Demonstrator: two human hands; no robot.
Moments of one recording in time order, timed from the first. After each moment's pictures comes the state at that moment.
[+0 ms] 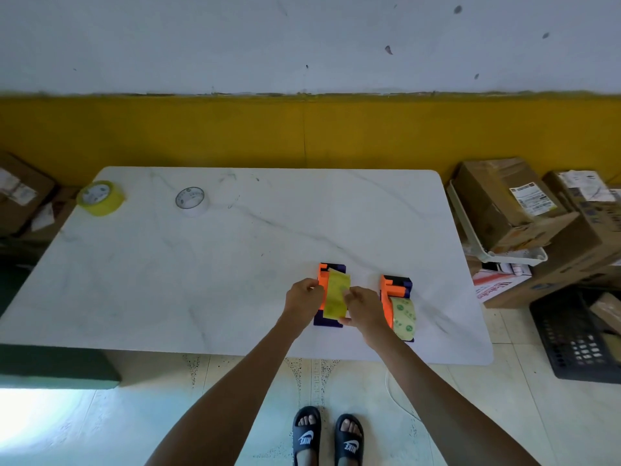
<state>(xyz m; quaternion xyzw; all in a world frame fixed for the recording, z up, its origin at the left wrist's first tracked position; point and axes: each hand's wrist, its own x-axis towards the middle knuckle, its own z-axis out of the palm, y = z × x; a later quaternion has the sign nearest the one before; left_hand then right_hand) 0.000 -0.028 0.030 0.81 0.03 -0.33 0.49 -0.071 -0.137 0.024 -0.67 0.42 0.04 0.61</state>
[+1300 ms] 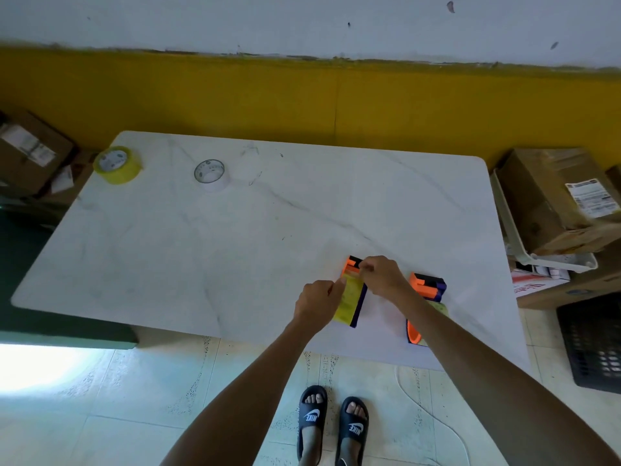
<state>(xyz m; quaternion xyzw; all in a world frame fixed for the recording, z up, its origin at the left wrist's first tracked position) 0.017 -0.009 -0.023 0.90 -0.12 -0.26 0.33 0.004 -0.172 -0.004 -0.86 0.28 0.16 0.39</state>
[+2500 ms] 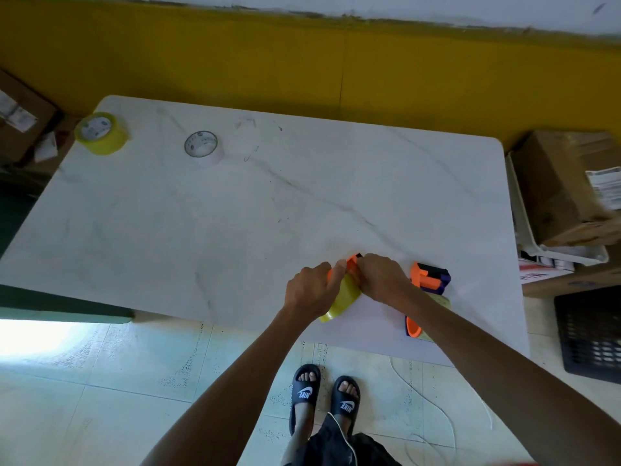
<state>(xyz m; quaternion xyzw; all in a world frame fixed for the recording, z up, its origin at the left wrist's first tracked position) 0.022 -0.006 -0.035 0.93 -0.29 -0.06 0.20 -0.001 -0.172 -0.015 -0.96 0.08 0.26 0.13</state>
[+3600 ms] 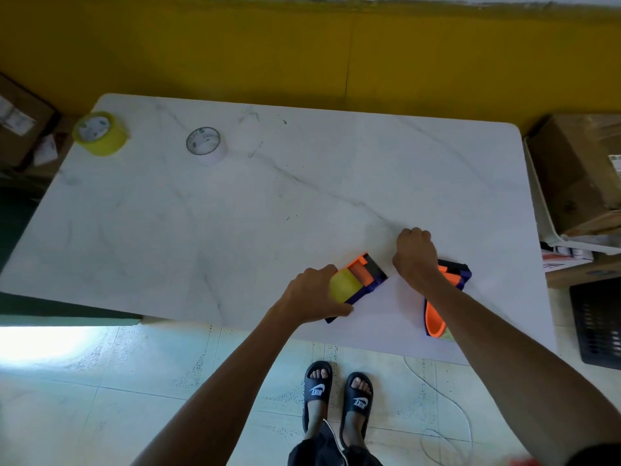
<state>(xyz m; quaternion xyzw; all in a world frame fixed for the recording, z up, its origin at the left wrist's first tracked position) 0.041 0.022 -0.019 0.88 -0.24 -0.35 0.21 0.018 -0.206 -0.050 -0.96 0.23 0.16 0.04</state>
